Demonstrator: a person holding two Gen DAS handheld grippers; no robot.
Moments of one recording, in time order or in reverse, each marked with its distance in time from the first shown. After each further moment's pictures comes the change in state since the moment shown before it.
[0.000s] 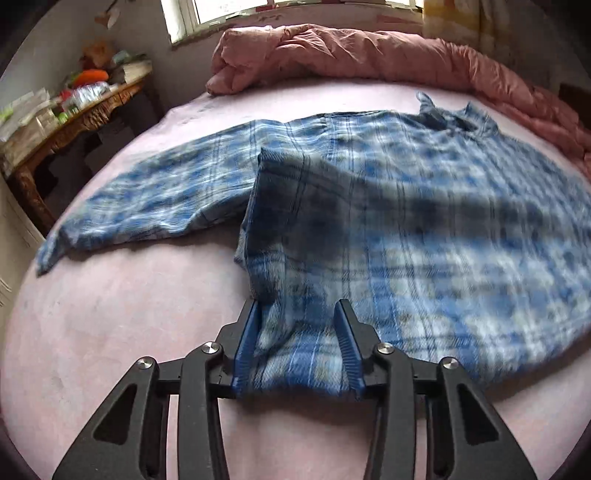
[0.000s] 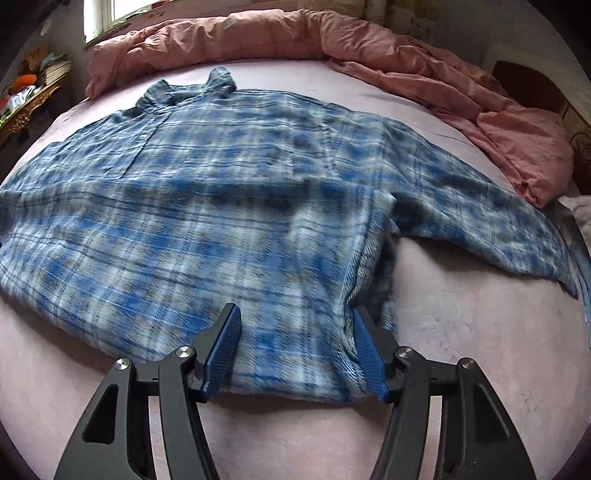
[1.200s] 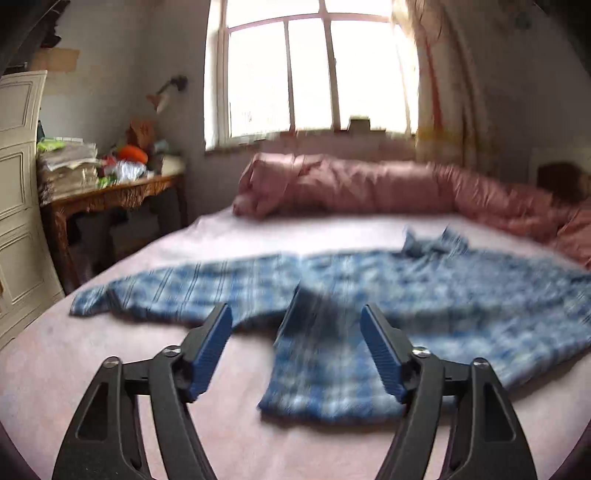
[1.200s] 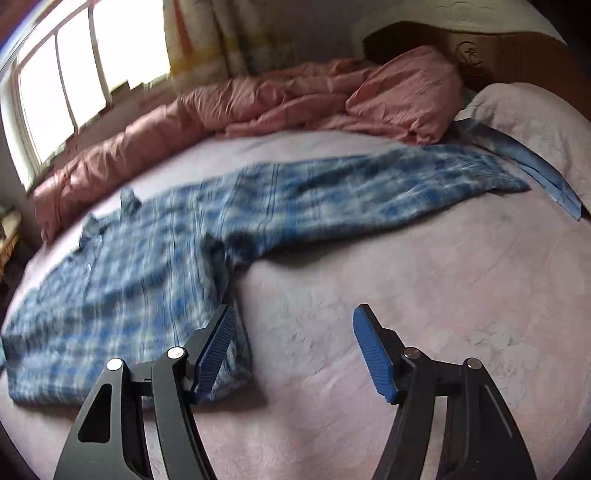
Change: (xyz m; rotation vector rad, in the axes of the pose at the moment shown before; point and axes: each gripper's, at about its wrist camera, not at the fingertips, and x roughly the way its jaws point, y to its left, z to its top) left arm -0.114 0.030 -0.028 -0.120 -0.559 -0.061; right arm -0.043 -0.112 -0.049 0.482 -0.273 -0.016
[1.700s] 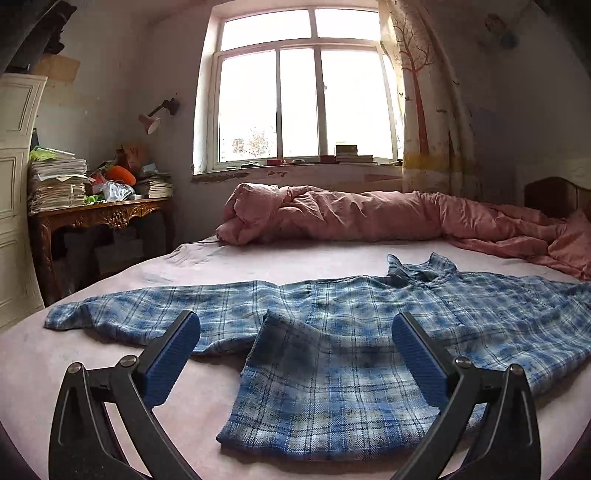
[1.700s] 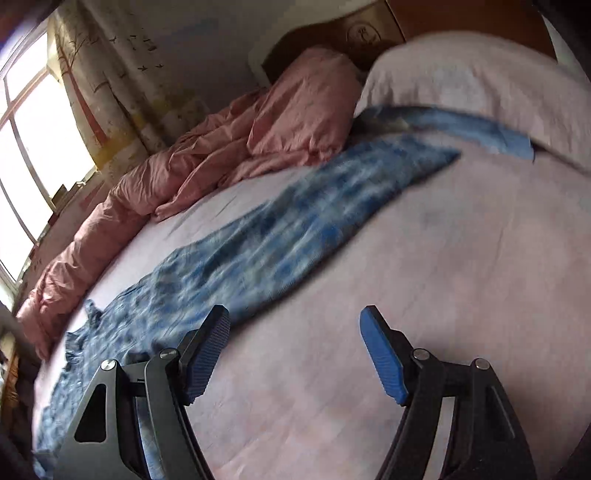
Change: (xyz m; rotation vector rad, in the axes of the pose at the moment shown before) left arm 0.020 -0.011 -0.012 -0.008 -0.101 -0.033; right arm 0.011 -0.103 0.044 0.327 -0.129 -0.119
